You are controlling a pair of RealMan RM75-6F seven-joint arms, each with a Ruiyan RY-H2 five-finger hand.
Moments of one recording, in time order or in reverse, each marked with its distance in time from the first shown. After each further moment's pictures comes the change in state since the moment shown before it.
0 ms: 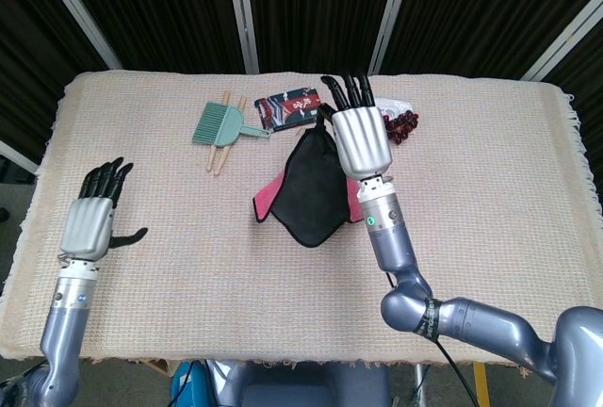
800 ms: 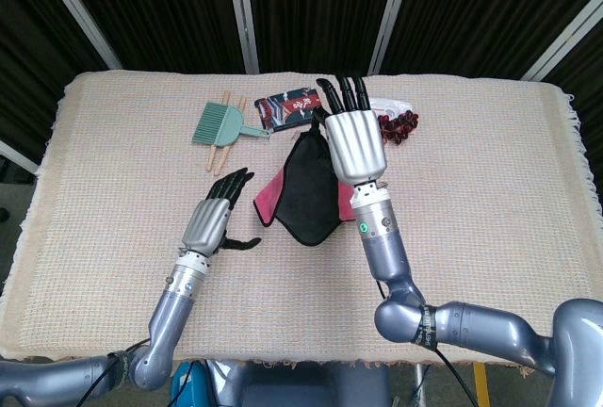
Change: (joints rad) left arm -0.248 -0.347 -0.063 -0.001 -0.202 -0.132 0.050; right arm 0.053 0.027 -0.042 -0.099 0.099 0.099 -0.111
